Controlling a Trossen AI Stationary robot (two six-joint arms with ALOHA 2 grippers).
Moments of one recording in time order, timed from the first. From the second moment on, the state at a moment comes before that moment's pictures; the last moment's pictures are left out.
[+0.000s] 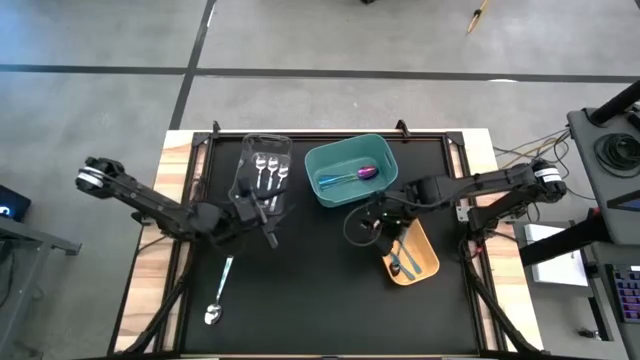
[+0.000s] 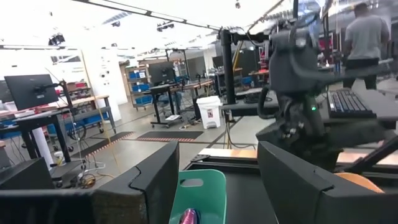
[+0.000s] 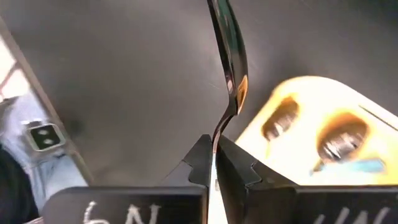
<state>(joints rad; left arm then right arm) -0.37 1.17 0.59 0.83 -0.81 0.31 0.08 1.42 1.15 -0.85 -0.22 0.76</state>
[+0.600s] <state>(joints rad) -0.37 1.06 0.54 0.80 -0.94 0.38 0.02 1.42 1.07 -1.11 -0.27 0.92</state>
